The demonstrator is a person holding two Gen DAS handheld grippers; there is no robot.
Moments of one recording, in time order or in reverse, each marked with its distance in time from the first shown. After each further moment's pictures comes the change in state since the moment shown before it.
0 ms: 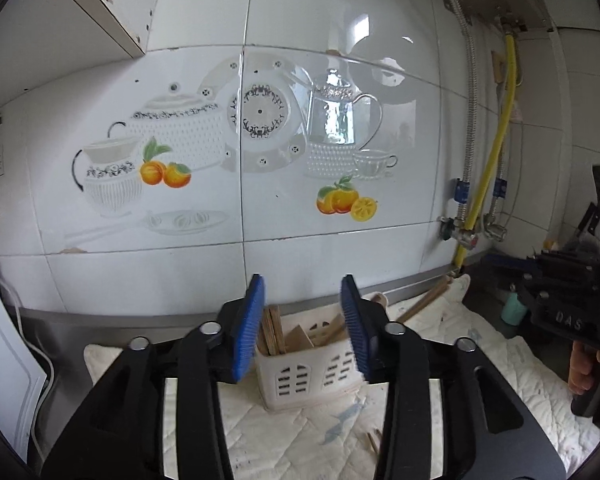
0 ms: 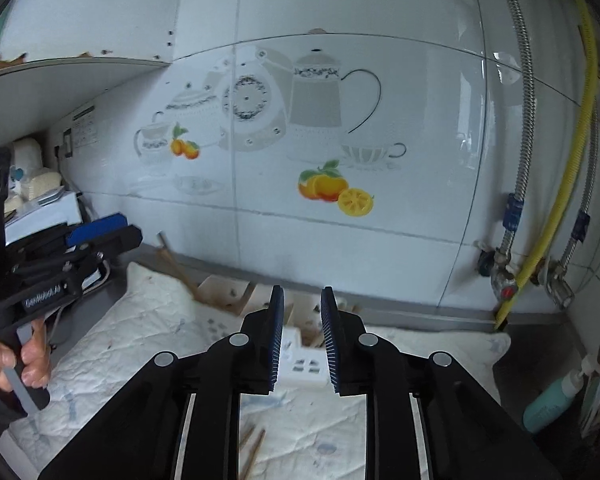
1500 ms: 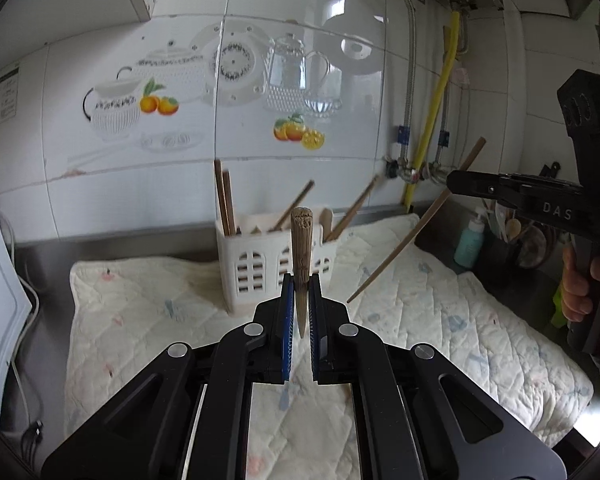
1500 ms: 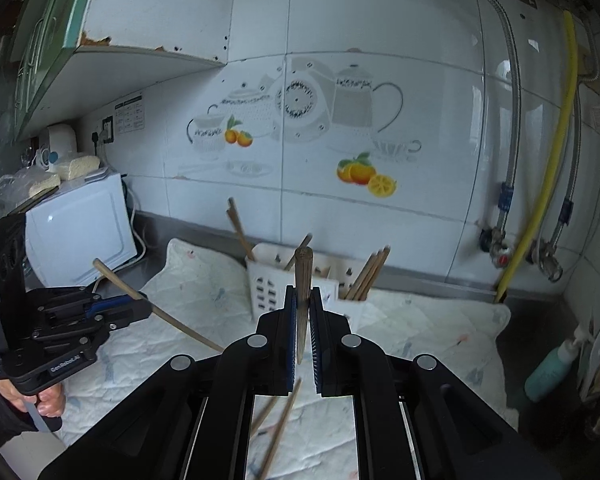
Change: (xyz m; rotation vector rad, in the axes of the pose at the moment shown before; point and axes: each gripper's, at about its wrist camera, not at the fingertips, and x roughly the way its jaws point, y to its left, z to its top) left arm -0.074 -0.014 -0.082 -0.007 0.077 -0.110; right arm -0.070 0.036 -0.027 -0.034 -0.010 0.048
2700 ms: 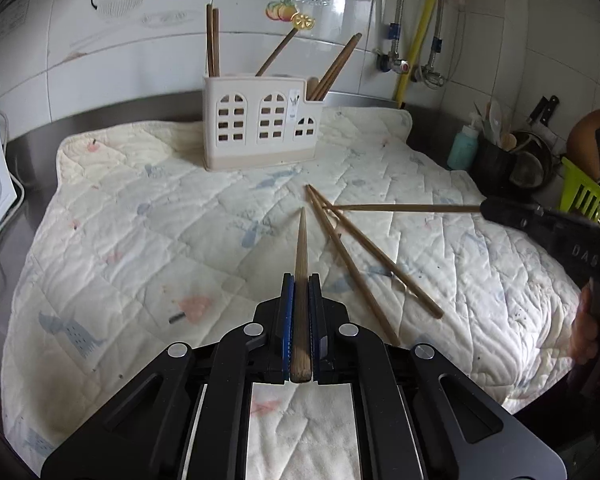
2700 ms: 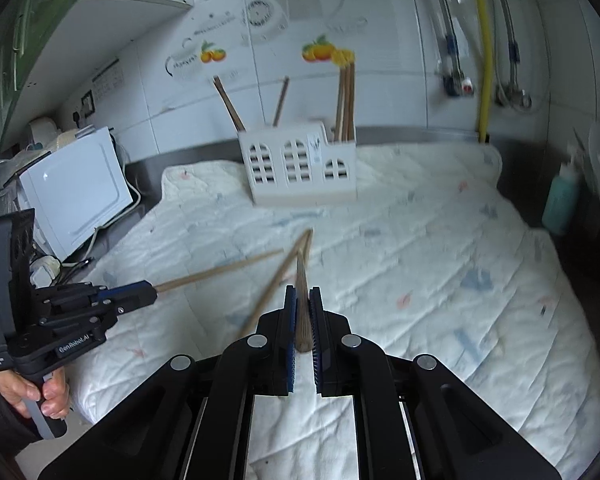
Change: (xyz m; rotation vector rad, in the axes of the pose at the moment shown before) left arm -0.006 -0.028 -0.139 -0.040 0.252 -0.007; right arm -0.032 0.024 -0.175 0.203 0.127 -0.021
